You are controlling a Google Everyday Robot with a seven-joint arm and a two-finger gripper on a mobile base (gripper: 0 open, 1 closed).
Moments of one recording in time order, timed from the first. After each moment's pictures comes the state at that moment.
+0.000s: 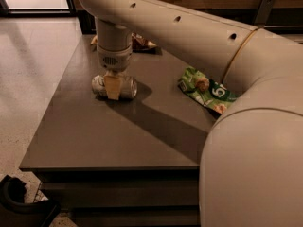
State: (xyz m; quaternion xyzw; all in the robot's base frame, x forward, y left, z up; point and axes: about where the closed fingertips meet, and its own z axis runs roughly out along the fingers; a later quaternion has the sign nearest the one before) arm 0.598 0.095 0.829 -0.66 0.75 0.02 0.06
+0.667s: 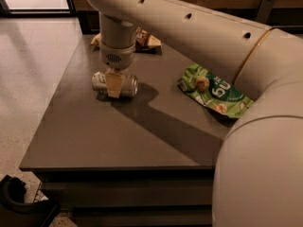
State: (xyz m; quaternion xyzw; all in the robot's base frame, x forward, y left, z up) arm 0.596 0.091 0.842 -0.65 0.75 0.03 0.08
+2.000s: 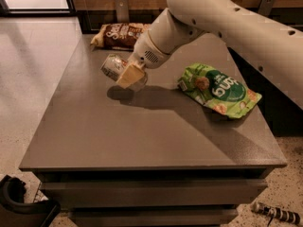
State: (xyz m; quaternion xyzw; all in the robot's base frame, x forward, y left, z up) arm 0.597 0.062 0.876 -0.60 0.72 0.20 0.28
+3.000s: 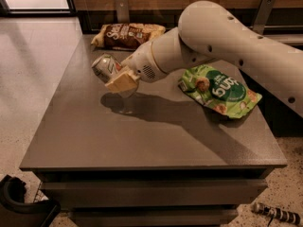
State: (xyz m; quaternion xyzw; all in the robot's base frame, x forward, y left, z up) arm 0.568 0.083 0.887 -0.55 0.70 0.25 0.38
